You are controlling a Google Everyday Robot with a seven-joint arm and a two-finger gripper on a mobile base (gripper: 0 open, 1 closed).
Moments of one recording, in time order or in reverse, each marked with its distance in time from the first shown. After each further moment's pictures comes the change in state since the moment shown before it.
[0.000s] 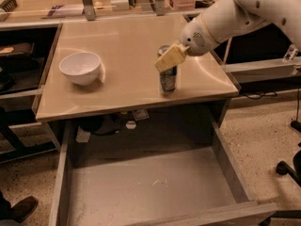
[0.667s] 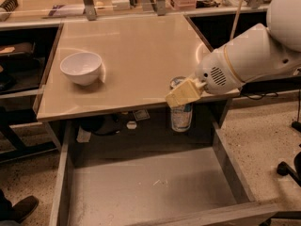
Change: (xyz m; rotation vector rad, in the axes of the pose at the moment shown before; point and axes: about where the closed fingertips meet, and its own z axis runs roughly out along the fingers) arm 0.072 0.097 -0.036 0.078 0.047 0.180
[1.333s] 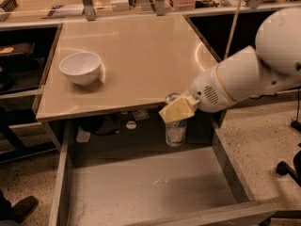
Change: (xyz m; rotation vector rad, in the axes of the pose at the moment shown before) arm 0.023 0.013 0.026 -0.042 0.000 0.037
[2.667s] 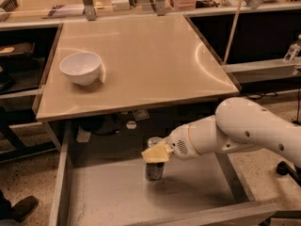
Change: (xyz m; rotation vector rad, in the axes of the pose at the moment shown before) arm 0.083 0.010 0.132 -0.098 -0.047 0.142
